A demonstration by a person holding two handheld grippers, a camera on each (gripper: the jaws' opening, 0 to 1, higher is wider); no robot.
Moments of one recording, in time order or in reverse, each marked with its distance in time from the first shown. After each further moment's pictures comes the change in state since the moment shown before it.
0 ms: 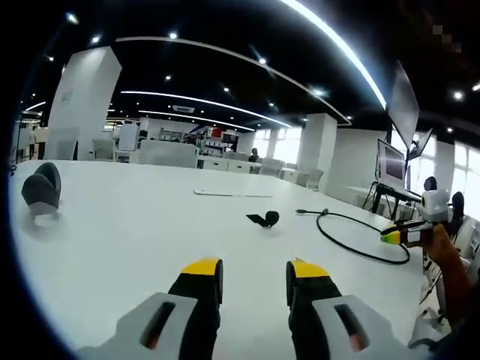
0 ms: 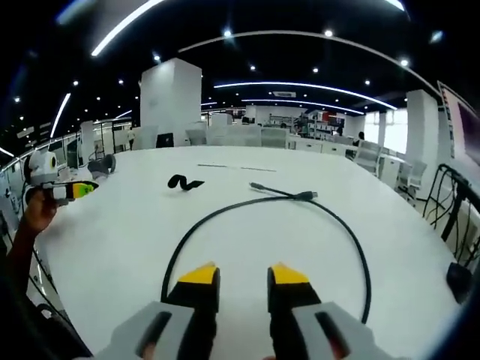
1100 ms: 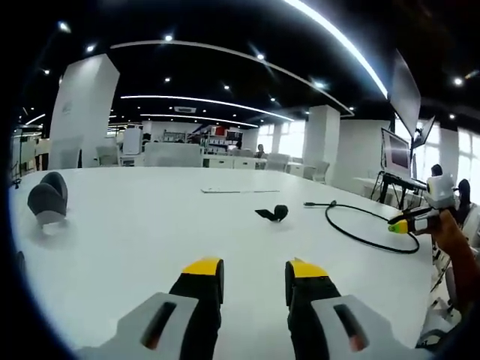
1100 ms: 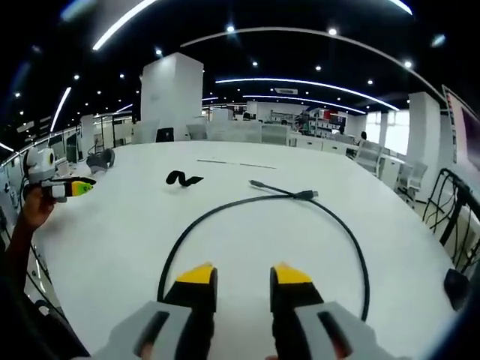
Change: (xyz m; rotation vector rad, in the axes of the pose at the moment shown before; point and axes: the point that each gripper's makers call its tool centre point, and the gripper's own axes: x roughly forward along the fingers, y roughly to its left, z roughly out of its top) left arm -0.002 0.012 -0.003 0.053 0.020 0.047; right arm 0.004 -0.002 0.001 -0.023 0.025 -0.006
